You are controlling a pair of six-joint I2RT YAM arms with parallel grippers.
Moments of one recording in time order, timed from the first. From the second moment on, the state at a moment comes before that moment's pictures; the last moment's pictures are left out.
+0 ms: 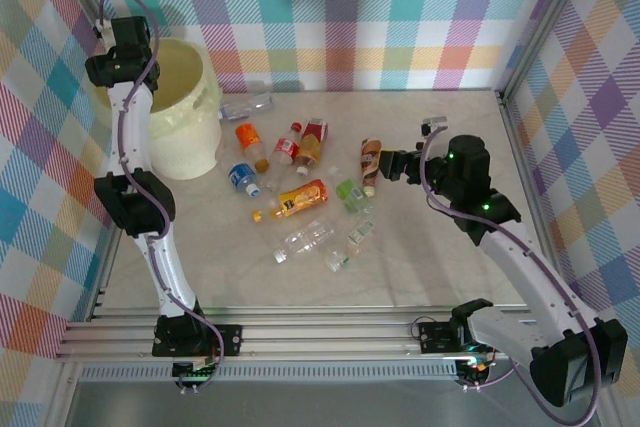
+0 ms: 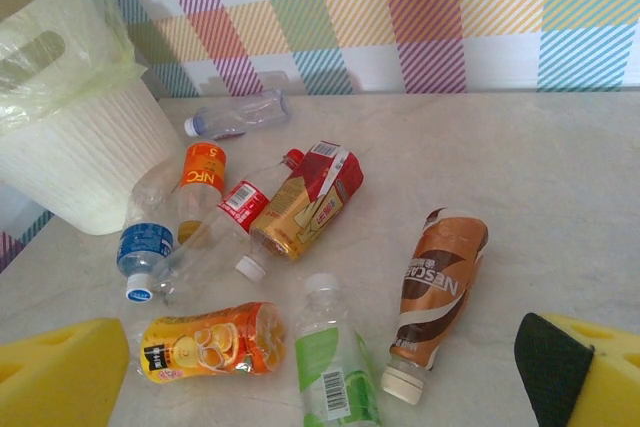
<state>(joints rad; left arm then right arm) 0.18 2.17 2.41 -0.80 -0.74 0.01 0.35 1.01 0.90 -0.23 -0.20 0.26</state>
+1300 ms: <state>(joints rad) 0.08 1.91 2.34 -0.96 -0.31 -0.40 0.35 0.98 0.84 -0.27 -0.10 0.31</state>
